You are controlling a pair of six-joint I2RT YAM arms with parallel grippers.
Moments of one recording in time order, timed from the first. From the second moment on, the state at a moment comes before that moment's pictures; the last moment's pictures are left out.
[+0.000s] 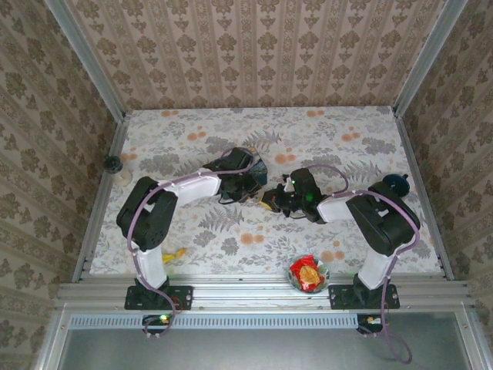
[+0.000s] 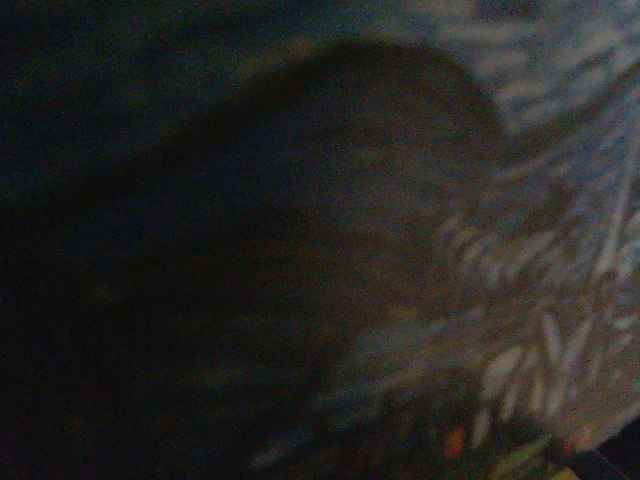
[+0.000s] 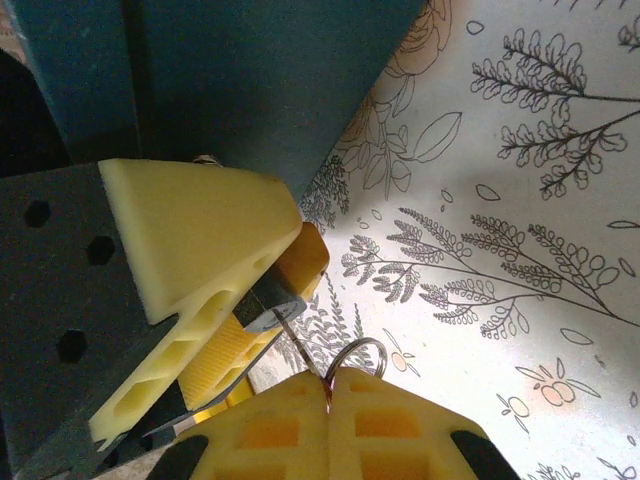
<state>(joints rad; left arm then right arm) -0.71 1.86 1.20 -0.39 0.22 -1.19 0.49 1.76 0.68 0.48 -0.55 1.21</state>
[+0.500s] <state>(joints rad) -0.72 1.86 1.24 -0.45 0.27 -1.18 0.49 1.69 0.68 0.43 -0.45 1.15</state>
